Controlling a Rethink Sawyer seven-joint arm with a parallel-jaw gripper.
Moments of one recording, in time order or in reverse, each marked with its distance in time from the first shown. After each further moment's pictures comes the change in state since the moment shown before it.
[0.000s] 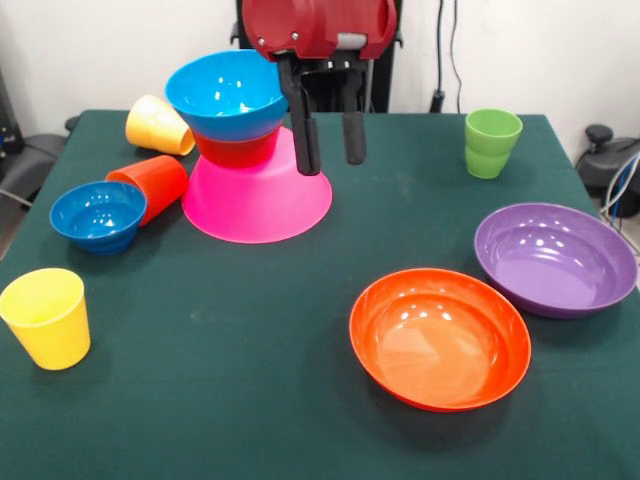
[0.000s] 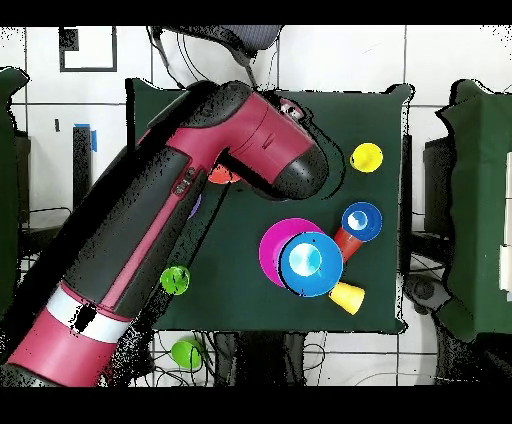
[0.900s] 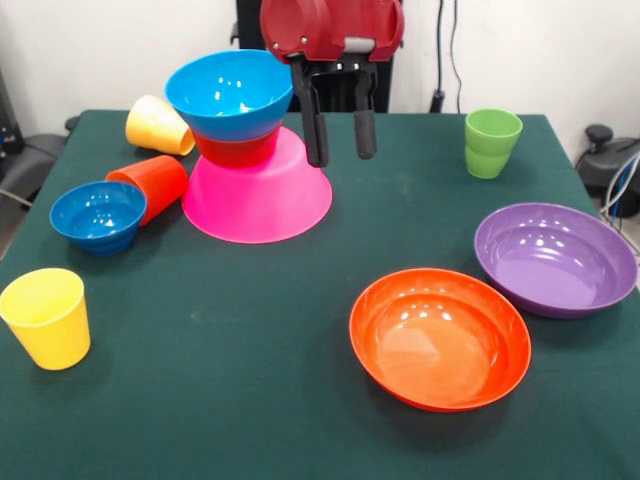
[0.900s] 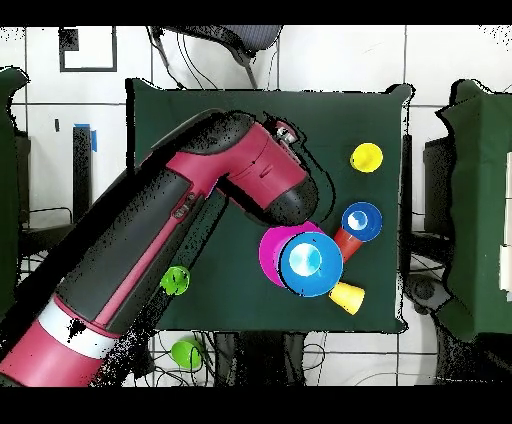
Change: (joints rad) arm 0.049 0.002 0.003 0.121 0.083 0.017 -0.018
